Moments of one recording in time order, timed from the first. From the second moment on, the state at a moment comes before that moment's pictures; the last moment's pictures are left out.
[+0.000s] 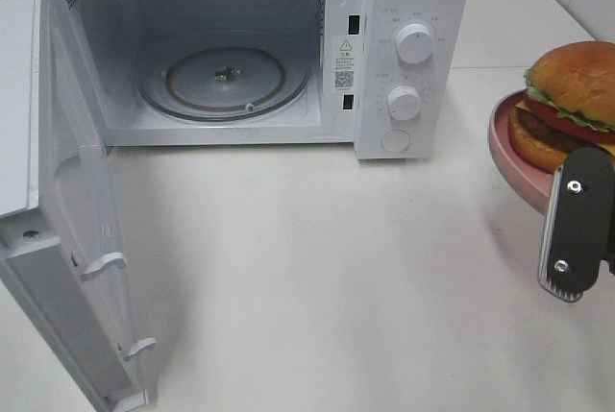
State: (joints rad) left arm 0.05 0.00 -0.52 -0.09 1.07 0.02; right arm 0.70 1.04 -0.40 -0.86 0.66 0.08
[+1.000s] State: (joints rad) left arm 0.05 0.00 -0.52 -0.09 1.07 0.02; right arm 0.70 1.61 -0.58 -0.87 0.87 0.94
